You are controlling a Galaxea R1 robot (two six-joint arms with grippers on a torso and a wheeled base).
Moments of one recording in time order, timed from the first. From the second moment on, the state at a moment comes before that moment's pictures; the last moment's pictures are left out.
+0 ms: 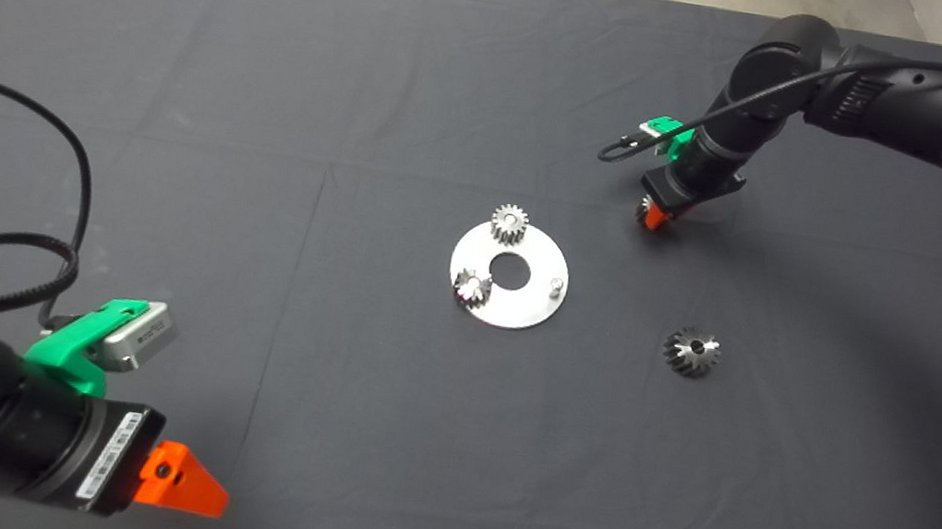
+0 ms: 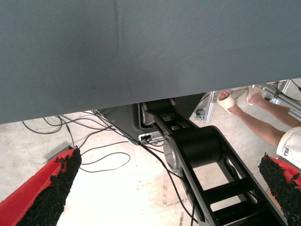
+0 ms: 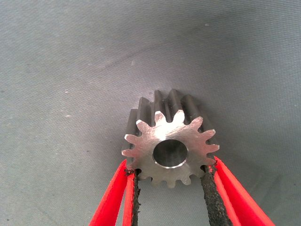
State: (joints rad) left arm -0.47 1.92 -0.37 0.04 1.25 -1.49; right arm 0.40 2.69 -1.77 -0.21 -1.39 0.49
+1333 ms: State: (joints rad) left arm -0.47 1.93 -0.37 0.04 1.25 -1.49; right arm 0.52 2.70 -1.41 -0.06 -1.53 0.49
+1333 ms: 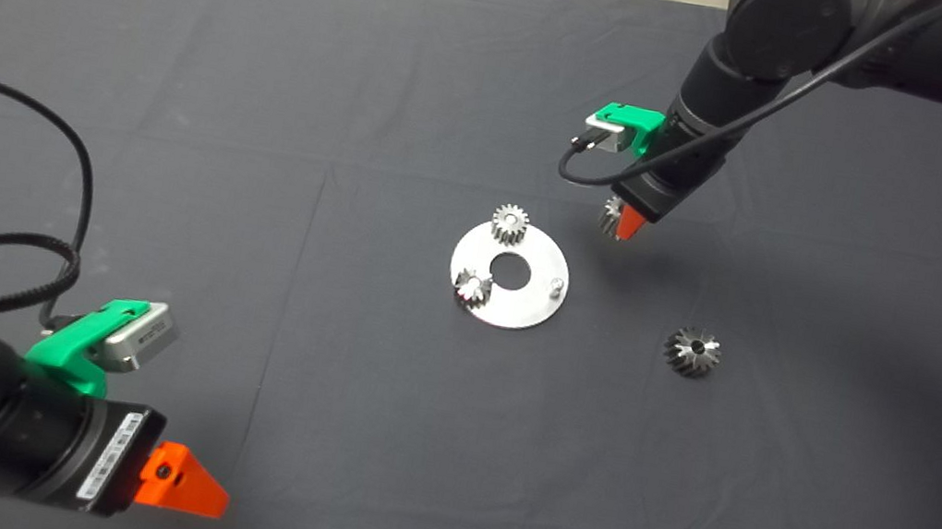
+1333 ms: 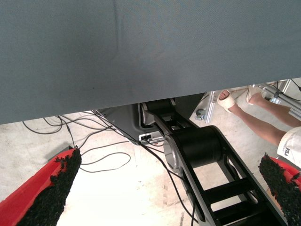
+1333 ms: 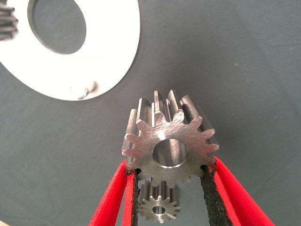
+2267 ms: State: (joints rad) left arm -0.47 1.93 -0.37 0.04 1.25 -1.49; right arm 0.51 2.74 -1.32 -0.06 -1.53 0.49
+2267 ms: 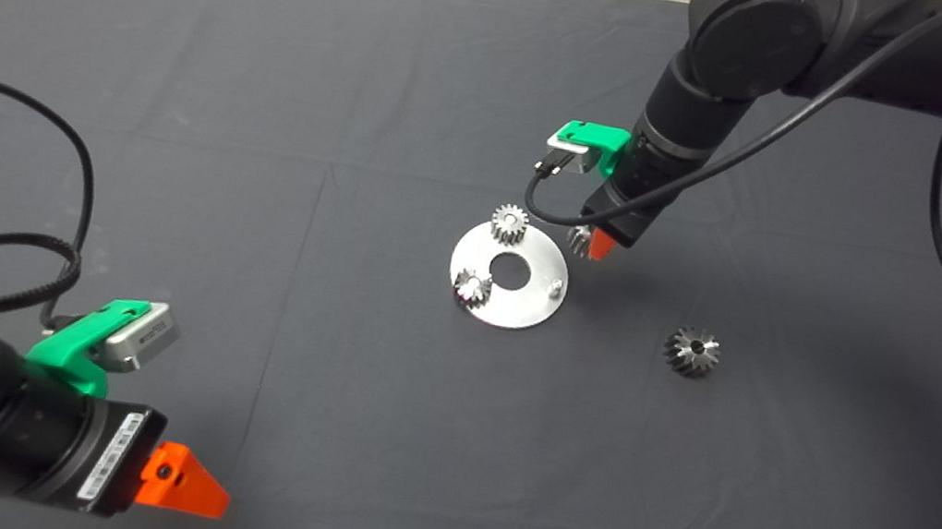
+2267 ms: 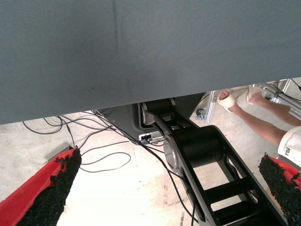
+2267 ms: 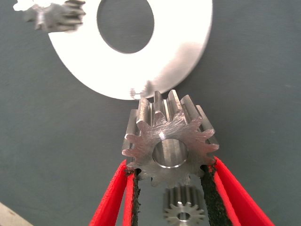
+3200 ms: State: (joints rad) left arm -0.47 1.93 -0.37 0.04 1.25 -1.49; right arm 0.44 2.75 -1.28 -0.10 -1.53 0.49
